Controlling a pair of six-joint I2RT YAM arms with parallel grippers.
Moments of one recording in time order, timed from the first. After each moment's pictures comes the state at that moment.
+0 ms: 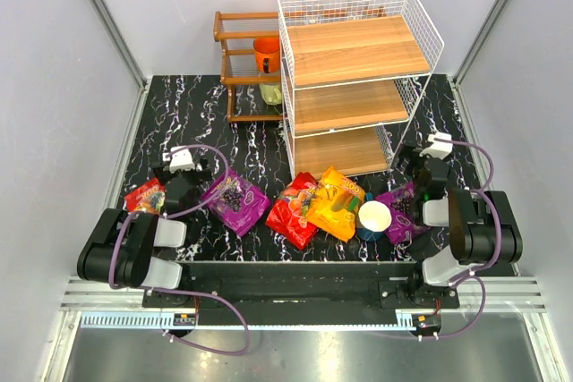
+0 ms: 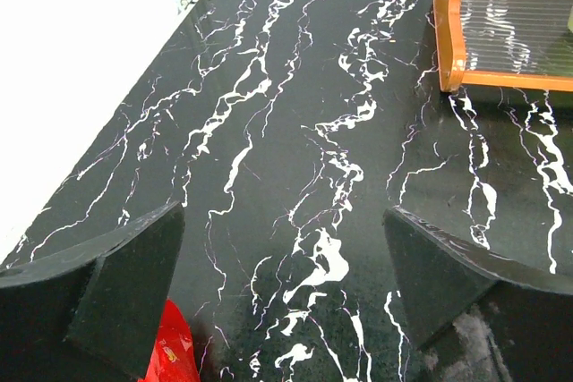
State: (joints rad) left arm -0.14 1.40 0.16 1.20 -0.36 0.05; right arm -0.06 1.55 0.35 1.03 0.09 0.11
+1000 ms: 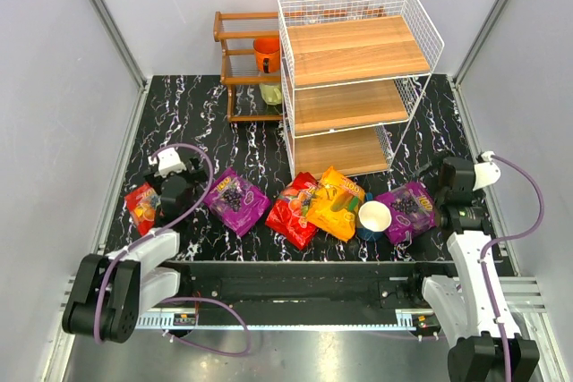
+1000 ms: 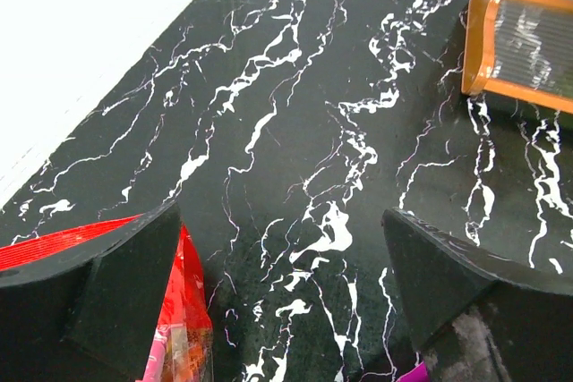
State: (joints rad) left arm -0.16 1.06 0.18 0.75 -0.50 -0.14; right arm -0.06 0.75 0.62 -0.45 0.35 0.77
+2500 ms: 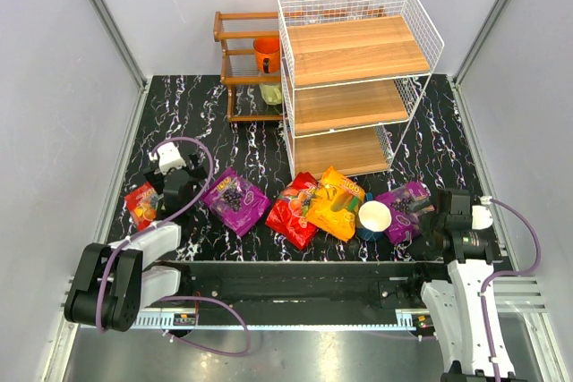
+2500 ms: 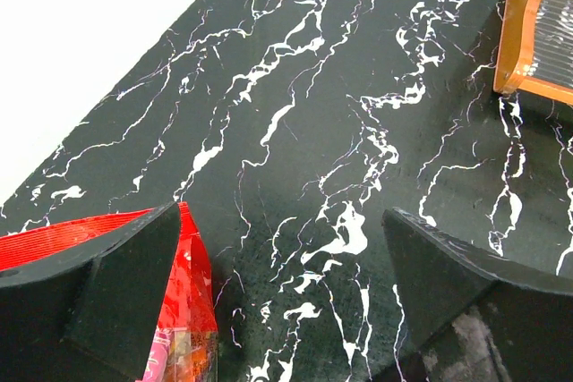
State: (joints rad) left arm -0.16 1.14 0.24 0.70 -0.55 -0.17; right arm -0.06 0.53 0.56 -0.98 0.20 1.10
